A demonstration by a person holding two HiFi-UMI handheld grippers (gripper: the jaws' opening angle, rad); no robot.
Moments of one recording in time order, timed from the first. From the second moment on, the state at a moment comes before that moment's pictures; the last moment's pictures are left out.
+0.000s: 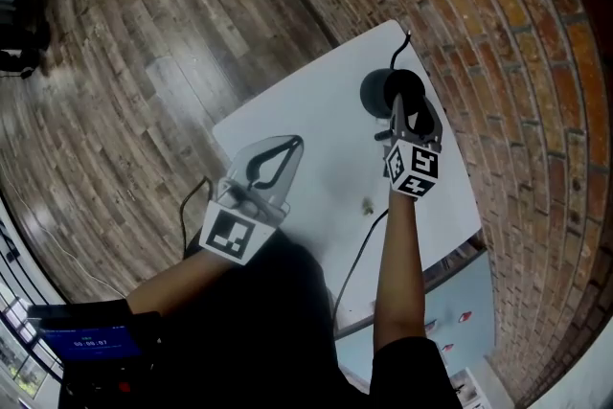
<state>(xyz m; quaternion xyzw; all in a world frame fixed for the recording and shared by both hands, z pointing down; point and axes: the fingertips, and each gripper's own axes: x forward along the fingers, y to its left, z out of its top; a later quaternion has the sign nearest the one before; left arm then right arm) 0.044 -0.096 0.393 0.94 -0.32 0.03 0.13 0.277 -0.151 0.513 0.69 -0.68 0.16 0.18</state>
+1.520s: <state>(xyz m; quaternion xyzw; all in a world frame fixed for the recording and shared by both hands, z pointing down) 0.023 -0.087 0.392 0.93 -0.34 0.02 0.14 0.282 -0.150 0.509 0.68 -0.69 0.15 0.20</state>
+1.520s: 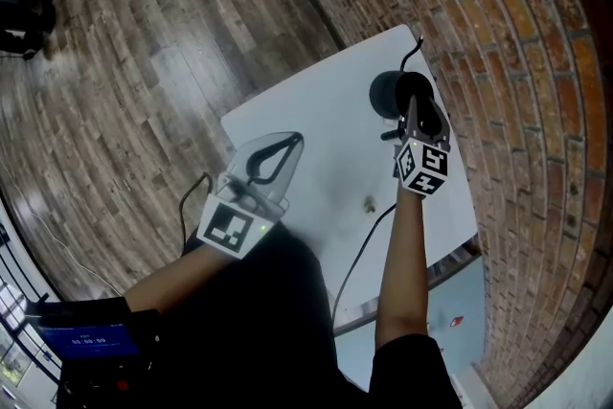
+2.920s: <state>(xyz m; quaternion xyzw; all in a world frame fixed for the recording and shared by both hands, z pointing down) -0.004 -0.022 0.379 0.92 -0.37 0.01 0.10 0.193 -0.073 0.483 0.62 -0.75 0.18 0.11</state>
